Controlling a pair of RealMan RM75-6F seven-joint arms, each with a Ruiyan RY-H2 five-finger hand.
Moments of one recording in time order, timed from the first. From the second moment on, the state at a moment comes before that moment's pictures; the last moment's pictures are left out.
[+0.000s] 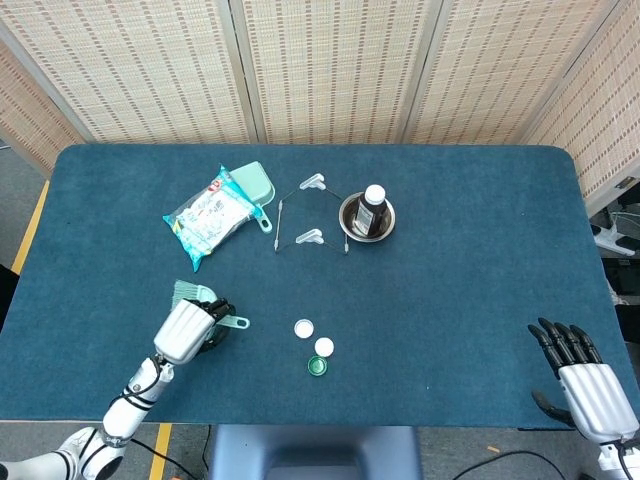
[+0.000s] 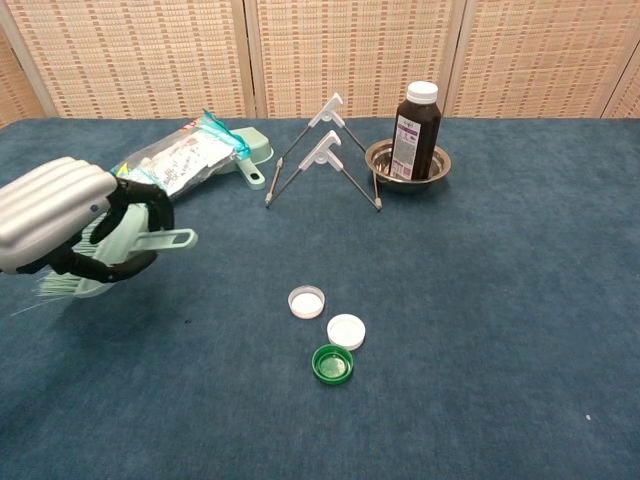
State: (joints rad) left arm -0.51 -1.69 0.01 -1.06 1.68 1.42 0.10; right arm -0.01 -0.97 -0.08 -1.79 -1.64 1.45 -0.11
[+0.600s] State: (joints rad) left arm -0.50 -1.55 -0.01 -1.34 1.45 1.10 0.22; right arm -0.02 -0.97 -0.09 -1.79 -1.65 1.46 -0.11
